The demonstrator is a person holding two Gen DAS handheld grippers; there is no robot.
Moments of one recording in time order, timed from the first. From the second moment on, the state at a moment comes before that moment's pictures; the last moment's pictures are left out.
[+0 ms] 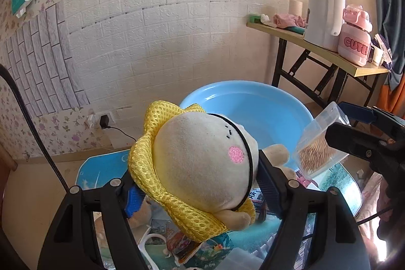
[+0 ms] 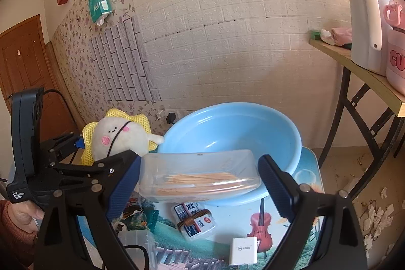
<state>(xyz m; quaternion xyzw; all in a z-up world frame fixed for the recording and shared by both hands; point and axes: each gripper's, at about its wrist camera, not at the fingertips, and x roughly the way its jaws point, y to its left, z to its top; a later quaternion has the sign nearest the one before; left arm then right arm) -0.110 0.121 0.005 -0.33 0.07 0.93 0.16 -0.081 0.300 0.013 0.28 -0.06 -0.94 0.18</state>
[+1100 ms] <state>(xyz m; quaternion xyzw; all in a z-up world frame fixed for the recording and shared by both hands) -0.115 0.138 -0.014 -0.34 0.11 0.92 0.16 -0.110 0.307 -0.018 0.33 -0.06 -0.93 0.16</state>
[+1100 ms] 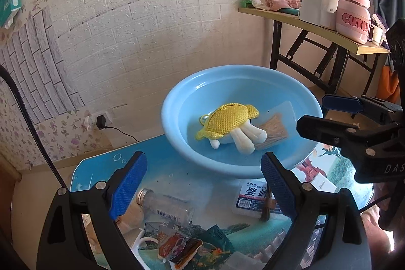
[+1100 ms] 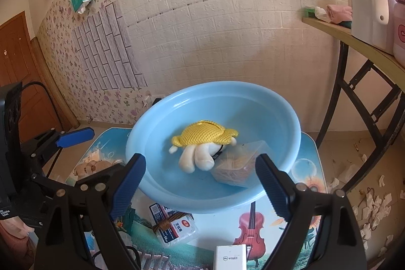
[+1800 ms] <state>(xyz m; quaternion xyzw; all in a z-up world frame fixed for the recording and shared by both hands) -0.046 0.089 -0.015 -0.35 0.06 0.93 0.13 -0.038 0.295 -0.023 0.35 -0.03 -0.92 0.15</state>
